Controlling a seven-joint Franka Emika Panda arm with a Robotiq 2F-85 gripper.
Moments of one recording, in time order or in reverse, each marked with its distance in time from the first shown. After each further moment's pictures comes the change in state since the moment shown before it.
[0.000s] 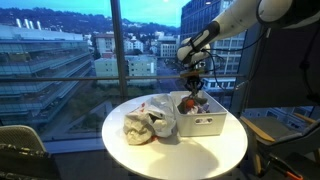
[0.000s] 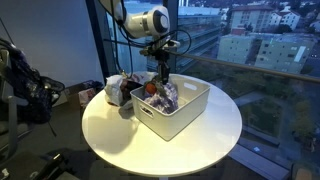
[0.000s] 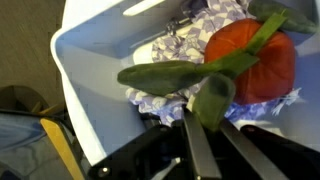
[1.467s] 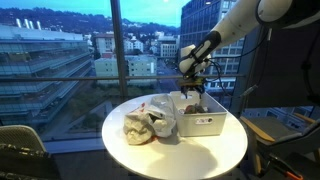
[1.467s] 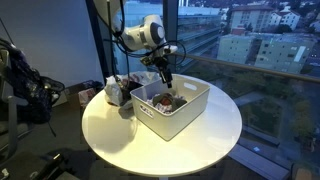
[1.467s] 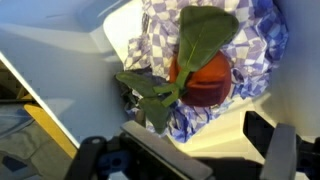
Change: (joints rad) arm 0.020 0.004 -0.006 -0.134 -0.112 0.298 0.181
